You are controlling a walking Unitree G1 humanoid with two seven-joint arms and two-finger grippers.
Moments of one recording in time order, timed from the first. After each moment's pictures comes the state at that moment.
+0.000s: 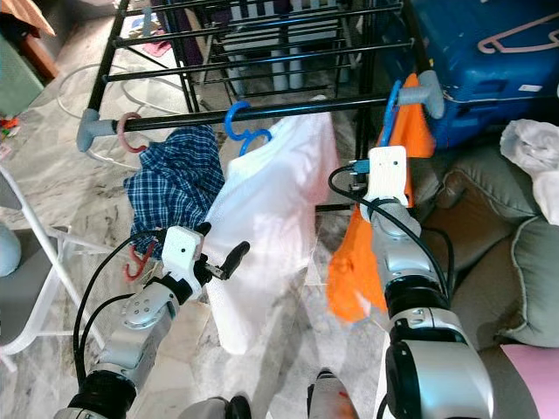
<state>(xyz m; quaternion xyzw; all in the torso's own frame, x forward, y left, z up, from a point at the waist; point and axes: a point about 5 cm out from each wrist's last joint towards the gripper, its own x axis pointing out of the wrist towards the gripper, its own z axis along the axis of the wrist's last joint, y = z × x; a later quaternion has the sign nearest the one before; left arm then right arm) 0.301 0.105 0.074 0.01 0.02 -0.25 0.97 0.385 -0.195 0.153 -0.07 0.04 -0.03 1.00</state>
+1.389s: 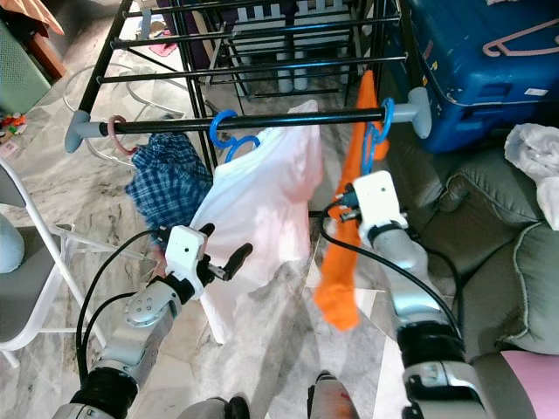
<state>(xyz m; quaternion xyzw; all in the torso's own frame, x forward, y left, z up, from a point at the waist) 0.302 0.103 0.072 0.01 0.03 -0.27 0.96 0.348 -0.193 0.138 -0.18 0.01 0.06 0.98</state>
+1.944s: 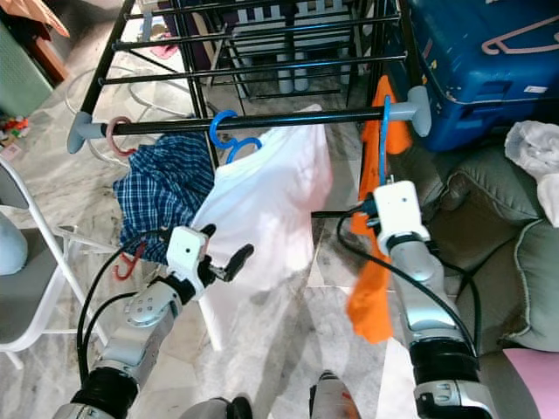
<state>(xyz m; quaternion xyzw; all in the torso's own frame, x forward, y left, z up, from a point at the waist) 0.302 0.101 0.072 0.02 0.03 -0.27 0.96 0.337 -0.217 0.136 -0.18 0.02 -0.03 0.98</state>
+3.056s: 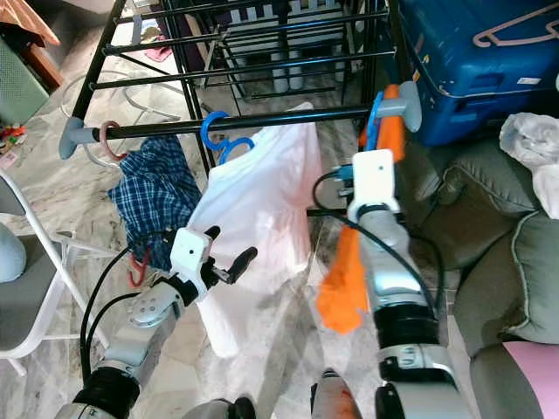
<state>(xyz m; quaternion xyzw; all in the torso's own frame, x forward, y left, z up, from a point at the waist) 0.301 0.098 0.070 0.01 0.03 -0.28 0.96 0.363 -0.164 0.162 -0.10 0.01 -0.02 0.99</state>
